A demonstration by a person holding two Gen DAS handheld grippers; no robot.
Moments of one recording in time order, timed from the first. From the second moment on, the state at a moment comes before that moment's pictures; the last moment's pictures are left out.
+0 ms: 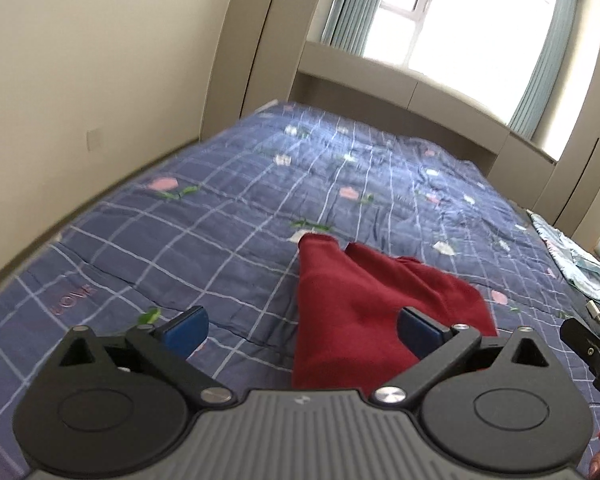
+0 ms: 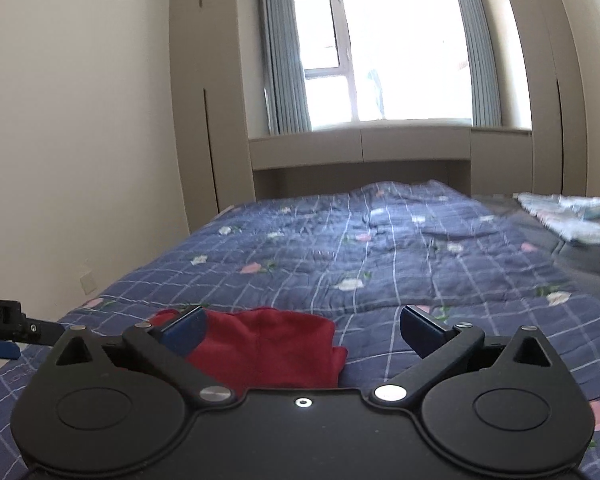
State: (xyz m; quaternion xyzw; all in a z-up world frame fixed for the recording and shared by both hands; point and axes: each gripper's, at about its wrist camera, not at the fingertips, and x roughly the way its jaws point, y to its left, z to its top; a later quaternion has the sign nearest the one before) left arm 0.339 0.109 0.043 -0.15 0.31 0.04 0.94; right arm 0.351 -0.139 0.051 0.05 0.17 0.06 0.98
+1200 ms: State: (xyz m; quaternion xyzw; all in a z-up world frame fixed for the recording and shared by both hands) left arm 0.091 0.057 0.035 -0.07 0.21 0.04 0.97; right arm 0.083 -0.157 0.055 0.04 0.10 0.03 0.99
